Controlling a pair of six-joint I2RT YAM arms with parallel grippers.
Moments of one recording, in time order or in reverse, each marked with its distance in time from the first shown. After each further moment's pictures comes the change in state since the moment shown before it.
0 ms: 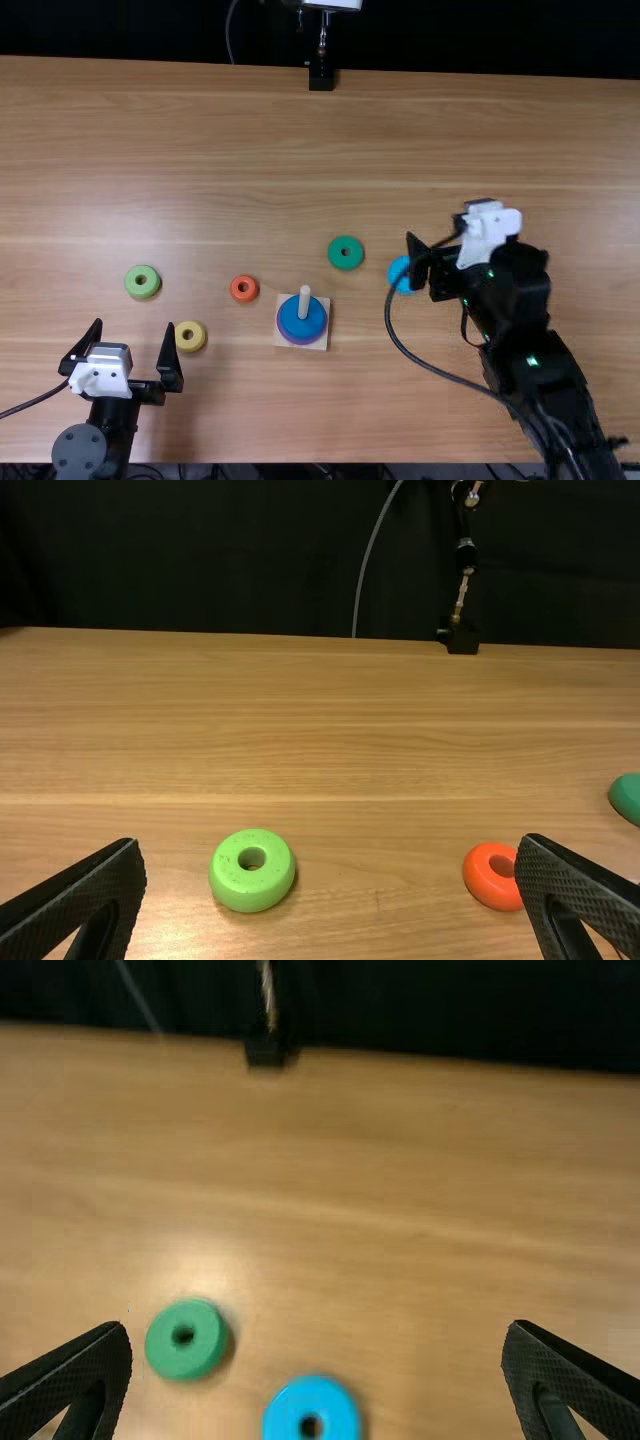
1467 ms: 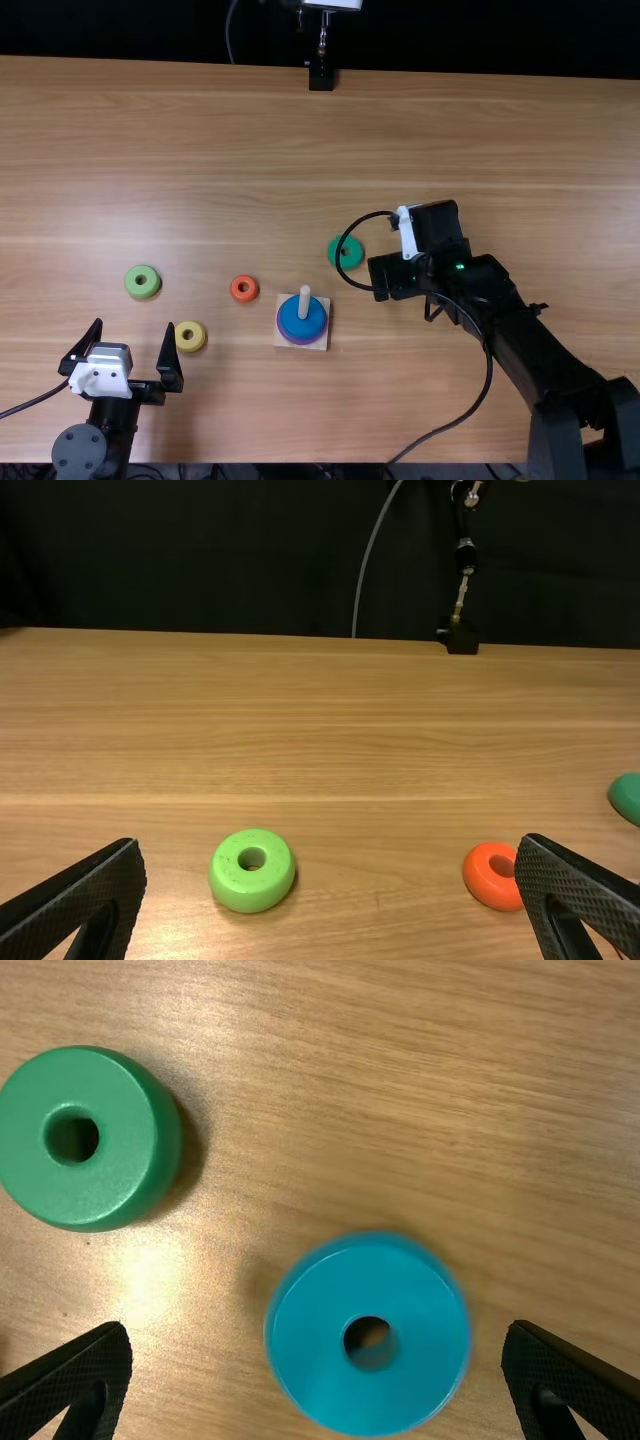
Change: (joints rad) left arm 0.000 0.000 -0.001 0.001 0.001 0.000; right arm 0.067 0.536 0.247 -0.313 0.001 -0.001
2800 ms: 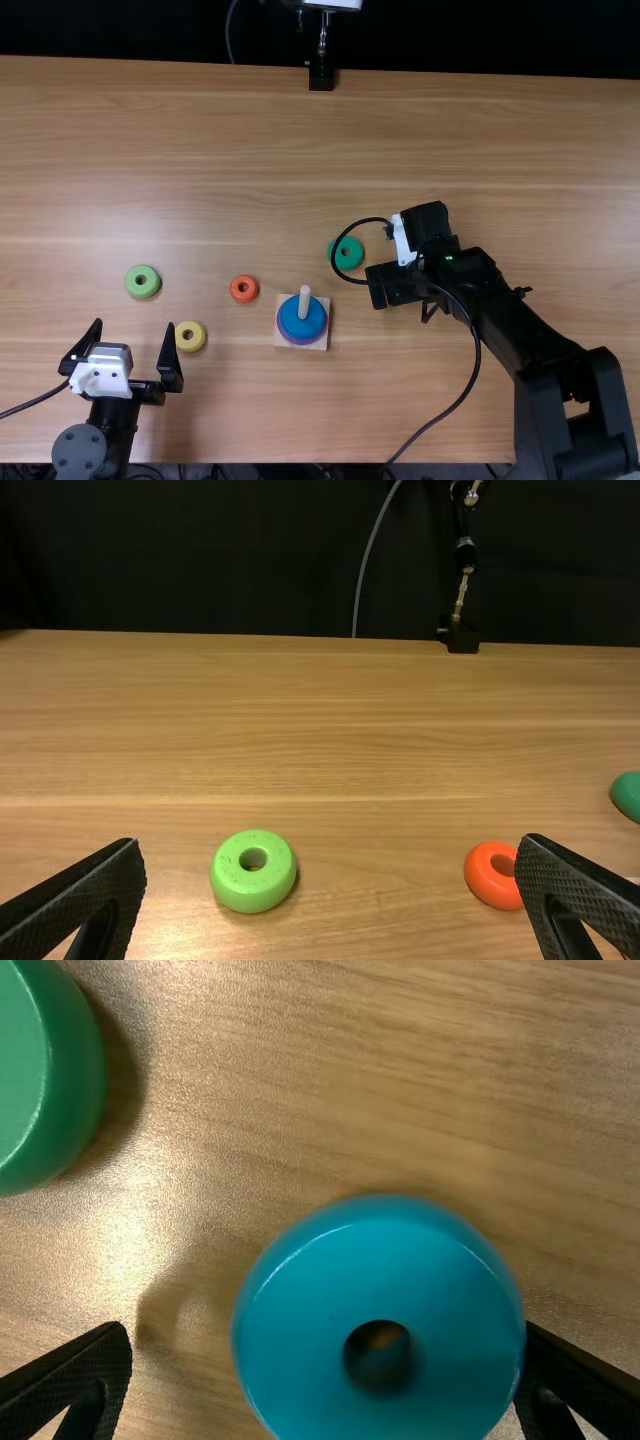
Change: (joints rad) left arm 0.000 -0.001 0.000 0.000 0.000 0.007; right arm 0.000 0.096 0.024 -0.054 0.001 0.000
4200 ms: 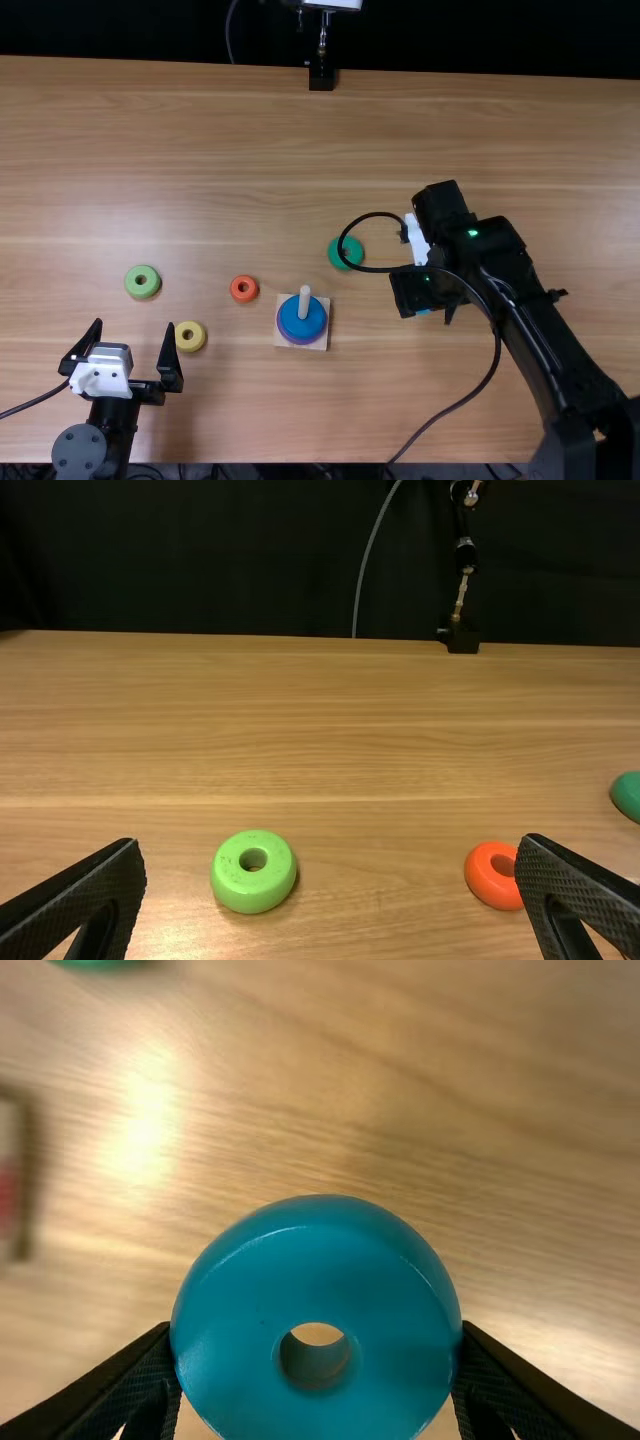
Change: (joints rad) left arm 0.000 0.000 0.000 0.000 0.000 0.001; right arm 0.013 -0.105 0.274 -0.600 -0.001 0.004
